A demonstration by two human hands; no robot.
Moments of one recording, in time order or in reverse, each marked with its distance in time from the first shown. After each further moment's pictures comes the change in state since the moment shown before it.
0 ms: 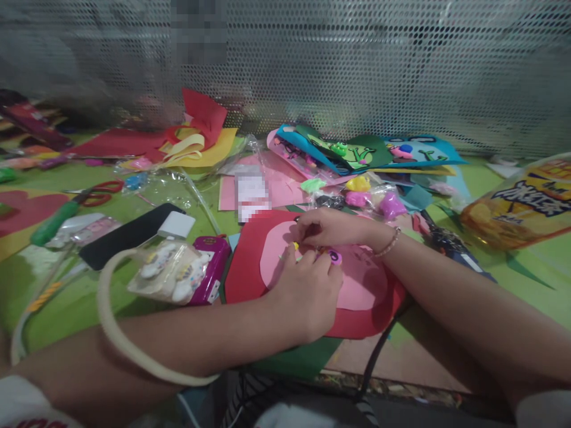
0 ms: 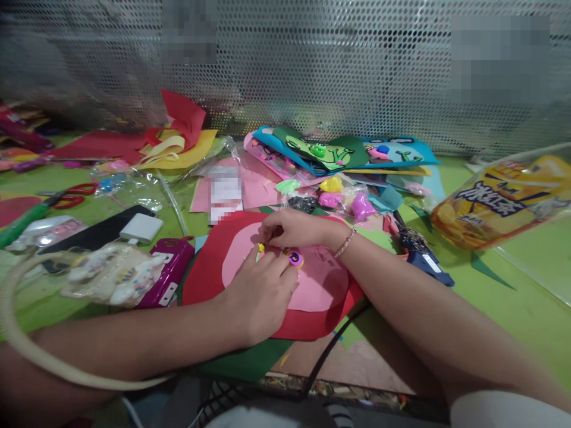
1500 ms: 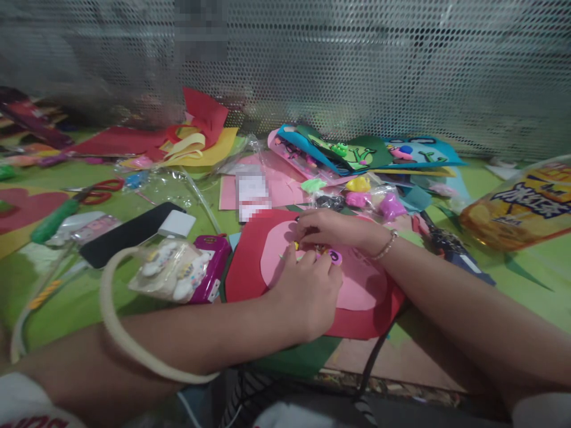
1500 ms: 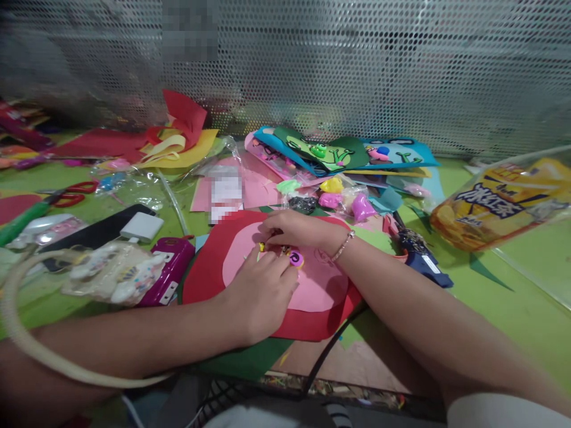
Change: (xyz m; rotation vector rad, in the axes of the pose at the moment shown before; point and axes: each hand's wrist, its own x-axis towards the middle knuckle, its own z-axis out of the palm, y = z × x) left_hand 0.000 0.001 -0.001 0.009 -0.014 0.004; right_hand 0.004 0.016 0.001 -0.221 0.021 -0.172
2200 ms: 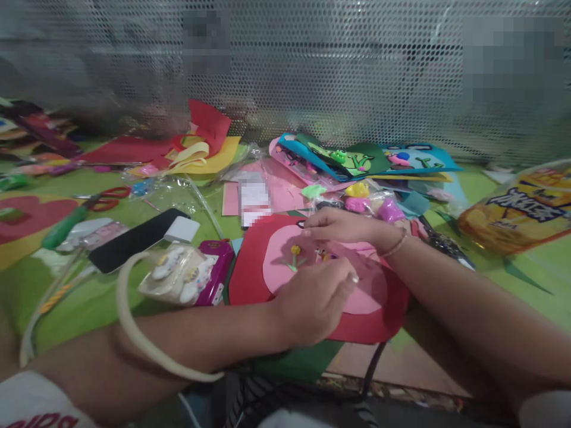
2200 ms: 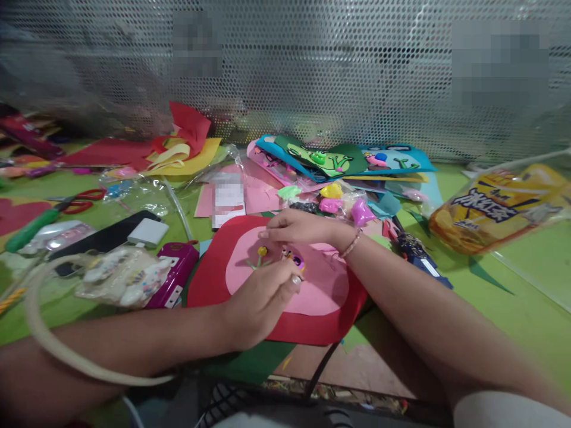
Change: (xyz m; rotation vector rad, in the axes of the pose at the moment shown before) left_hand -0.001 -0.002 0.001 -0.795 0.320 0.039; right_hand -0.006 -0.026 -0.019 0.409 -0.041 0.179
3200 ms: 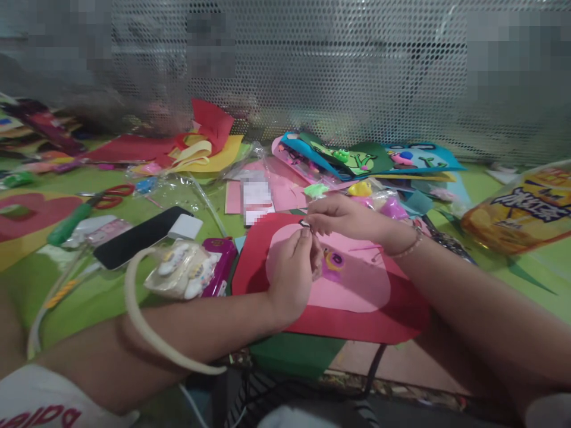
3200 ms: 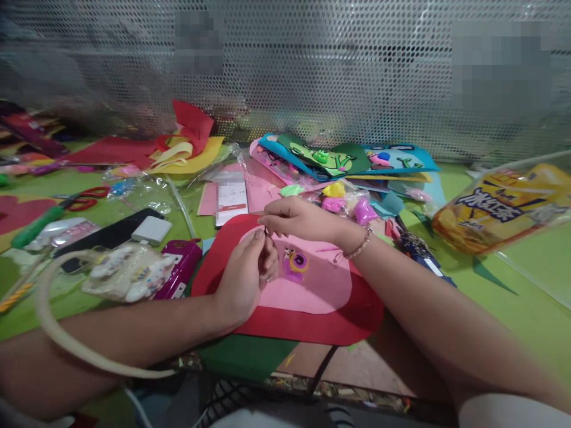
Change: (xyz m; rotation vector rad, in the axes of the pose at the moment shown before) left_hand 0.014 -0.005 0.002 -1.010 0.533 -0.497; right_hand -0.001 -0.017 0.000 -0.106 0.233 -0.114
